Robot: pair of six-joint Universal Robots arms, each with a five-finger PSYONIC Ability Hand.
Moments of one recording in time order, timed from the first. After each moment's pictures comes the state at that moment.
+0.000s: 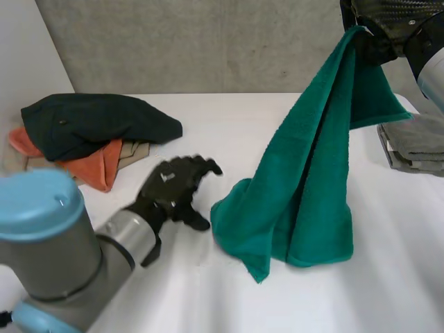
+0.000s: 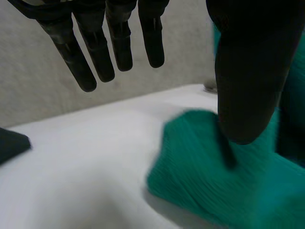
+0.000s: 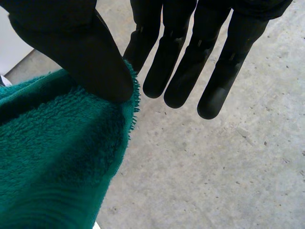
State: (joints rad) left arm 4.13 -1.84 -1.79 3.43 -1.43 3.03; right arm 1.89 -1.53 1.31 -0.04 1.32 2.70; left_hand 0.44 0.43 0.43 0.41 0.23; right_hand 1.12 1.17 1.19 1.20 1.01
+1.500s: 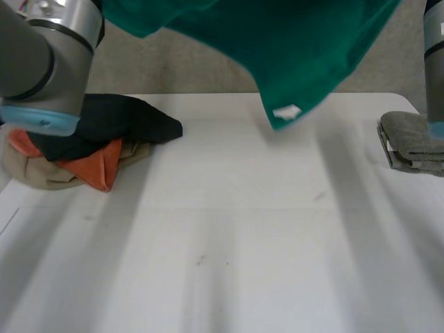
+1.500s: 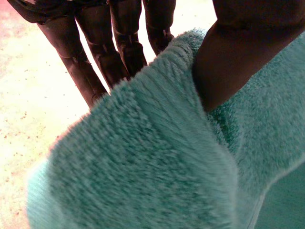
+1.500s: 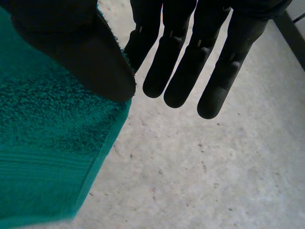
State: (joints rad) left arm 4.29 -1.97 -0.95 3.52 -1.49 3.26; right arm 1.82 -1.27 1.20 -0.68 1.49 2.50; left_hand 1.12 1.20 1.19 1.20 0.95; right_hand 1.12 1.17 1.19 1.20 1.02
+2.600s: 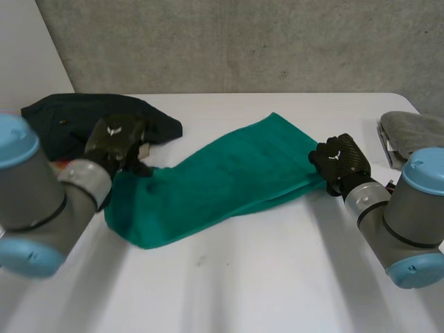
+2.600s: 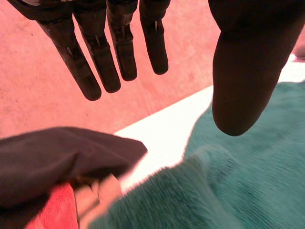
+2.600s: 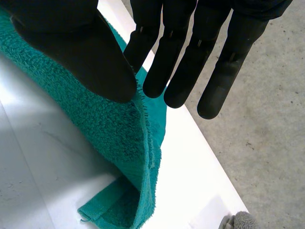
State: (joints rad) left arm 4.36 -1.85 -1.68 3.41 -1.46 3.26; right arm 1.88 -1.09 1.67 -0.43 1.41 2.44; left_hand 0.54 0.54 0.55 0.53 0.35; right_hand 1.12 1.17 1.19 1.20 1.02
